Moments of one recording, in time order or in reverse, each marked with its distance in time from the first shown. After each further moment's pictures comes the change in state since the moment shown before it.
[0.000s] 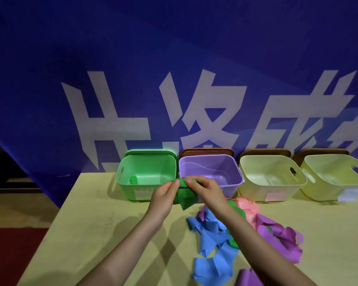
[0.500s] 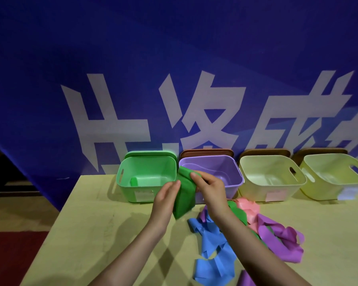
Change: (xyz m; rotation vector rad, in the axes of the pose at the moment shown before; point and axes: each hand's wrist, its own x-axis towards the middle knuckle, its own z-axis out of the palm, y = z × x) left_hand -0.009 0.001 0.008 -0.208 0.068 -0.008; right_hand 0.002 -0.003 0.012 0.215 0.257 -0.036
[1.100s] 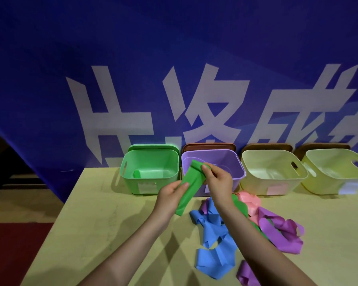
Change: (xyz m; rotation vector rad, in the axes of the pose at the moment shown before) left_hand -0.008 -0.005 -0.005 0.174 -0.101 -0.018; right_hand 0.008 0.023 -0.015 -0.296 0.189 -0.178
